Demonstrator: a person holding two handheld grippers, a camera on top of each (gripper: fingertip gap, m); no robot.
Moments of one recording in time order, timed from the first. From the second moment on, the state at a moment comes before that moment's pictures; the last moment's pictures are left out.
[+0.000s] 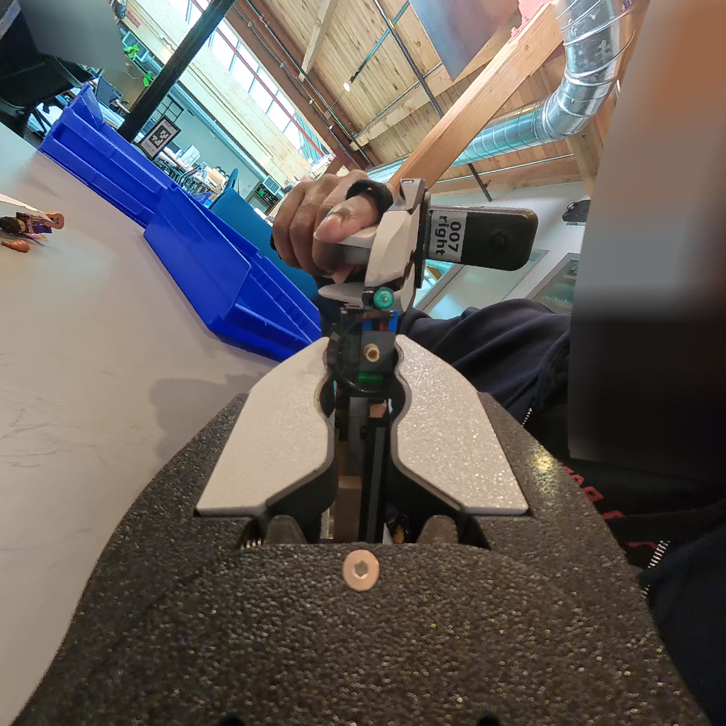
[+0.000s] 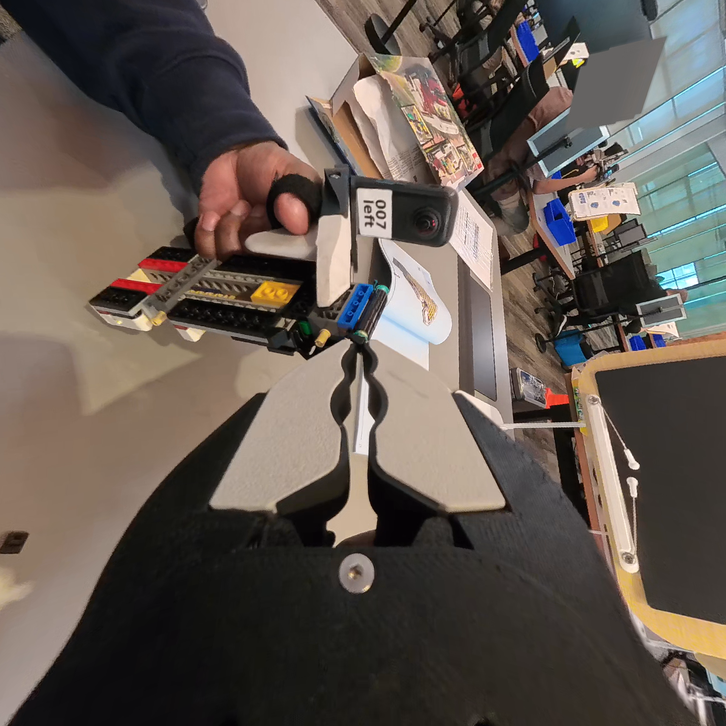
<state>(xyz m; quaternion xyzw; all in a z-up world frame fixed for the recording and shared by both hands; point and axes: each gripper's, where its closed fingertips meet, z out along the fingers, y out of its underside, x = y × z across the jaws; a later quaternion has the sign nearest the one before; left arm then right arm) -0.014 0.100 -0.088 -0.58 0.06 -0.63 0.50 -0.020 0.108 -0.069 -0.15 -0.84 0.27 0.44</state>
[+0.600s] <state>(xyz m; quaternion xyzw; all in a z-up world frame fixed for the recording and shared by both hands) -0.014 0.098 -0.090 -0.59 0.08 -0.62 0.50 -0.020 0.105 -0.071 -0.15 -0.85 0.27 0.42</state>
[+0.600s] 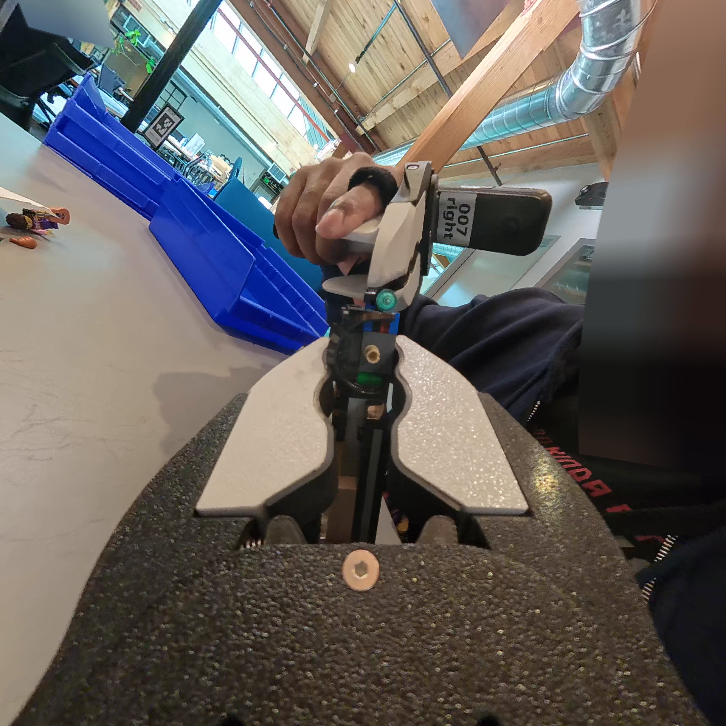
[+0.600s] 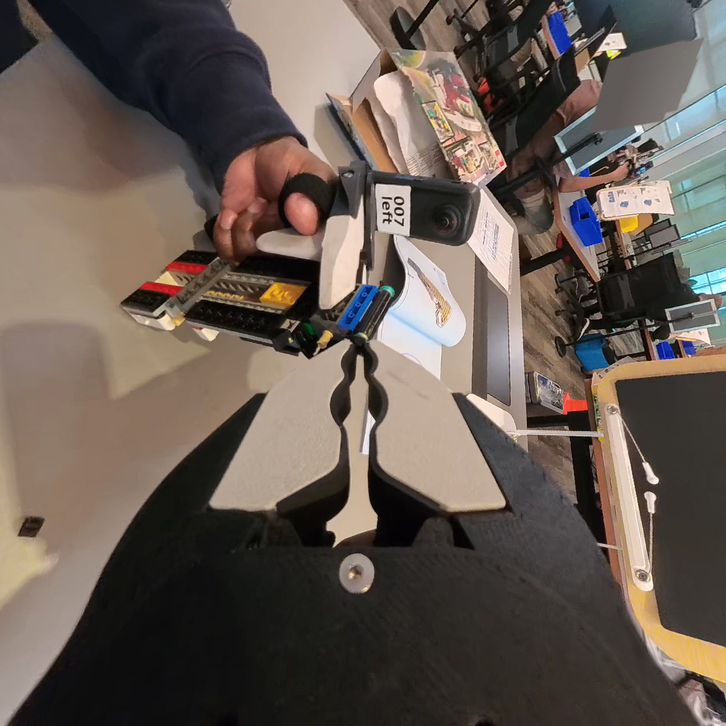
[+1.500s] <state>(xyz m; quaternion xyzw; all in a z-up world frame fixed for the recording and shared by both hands) -0.044 0.111 -0.082 -0.55 -0.01 -0.64 0.54 -0.039 0.128 -0.064 -0.26 -0.77 0.32 0.50</state>
